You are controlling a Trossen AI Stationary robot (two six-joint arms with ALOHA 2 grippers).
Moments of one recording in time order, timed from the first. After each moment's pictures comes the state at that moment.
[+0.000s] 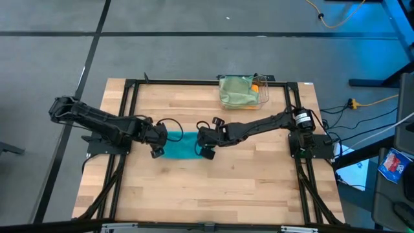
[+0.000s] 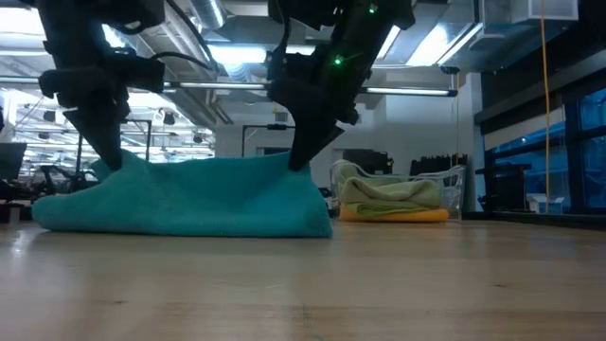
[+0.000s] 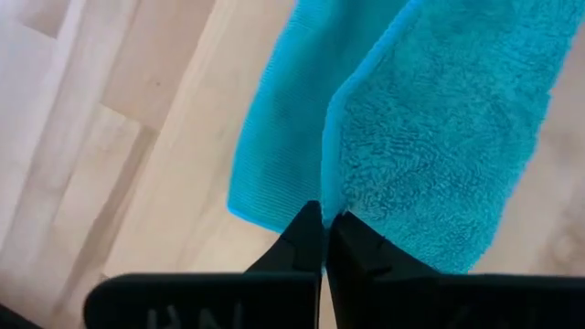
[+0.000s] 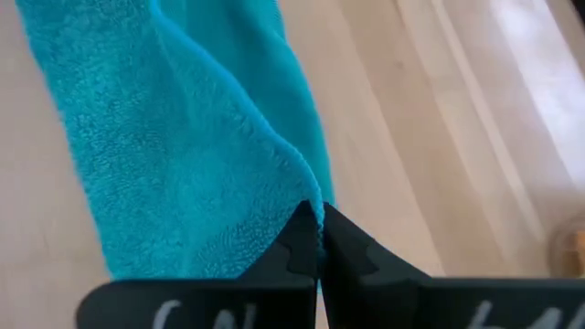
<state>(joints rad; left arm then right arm) -0.18 1.14 0.70 -0.89 -0.29 -0.59 0.10 2.01 1.51 -0.58 0.39 0.31</state>
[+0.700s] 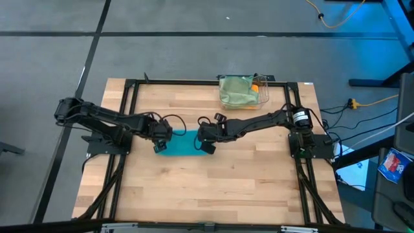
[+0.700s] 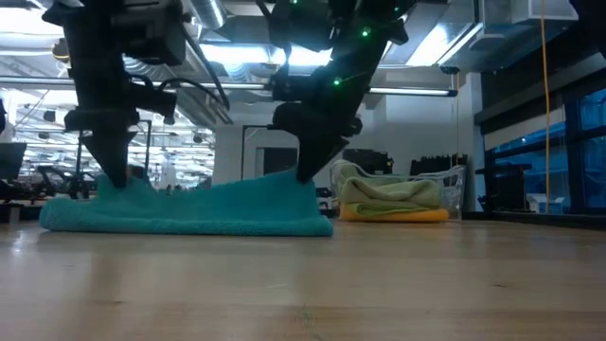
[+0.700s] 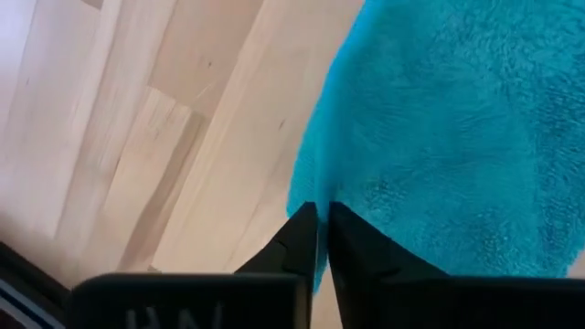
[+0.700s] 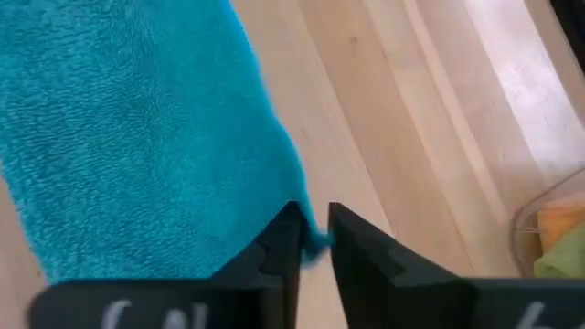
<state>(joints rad) -0.05 1.26 0.70 -0.90 -0.32 -0.51 0.06 2.04 1.50 -0.61 0.43 0.31</state>
